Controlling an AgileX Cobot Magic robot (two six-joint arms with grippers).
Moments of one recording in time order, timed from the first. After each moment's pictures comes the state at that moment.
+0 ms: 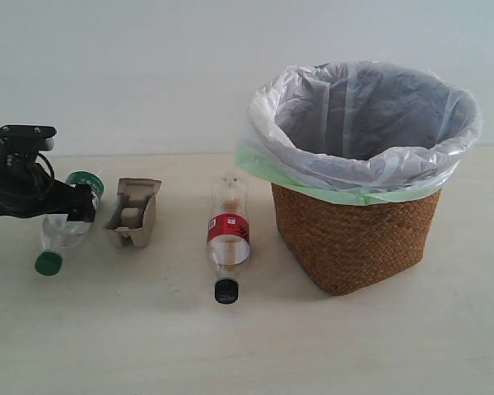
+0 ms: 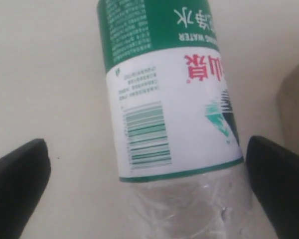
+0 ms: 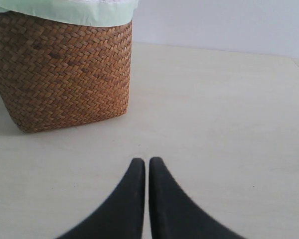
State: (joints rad) left arm -0.02 2.08 -1.31 -0.16 0.32 0.24; right arm 0.11 0.01 0.00 -0.09 0.37 0.00
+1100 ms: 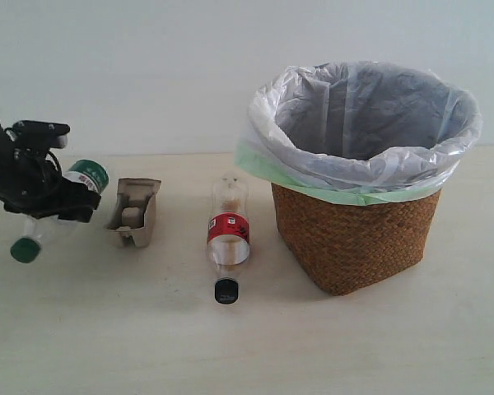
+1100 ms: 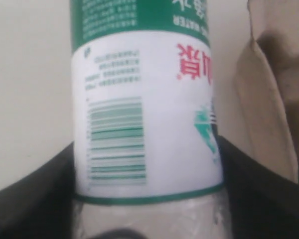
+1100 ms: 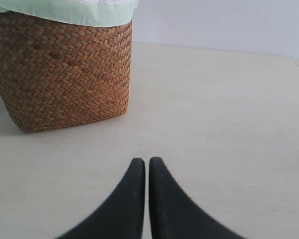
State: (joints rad) left arm -0.05 2.05 -1.31 -0.17 0.39 0.30; right arm 0.11 0.01 0.00 -0.09 0.37 0.00
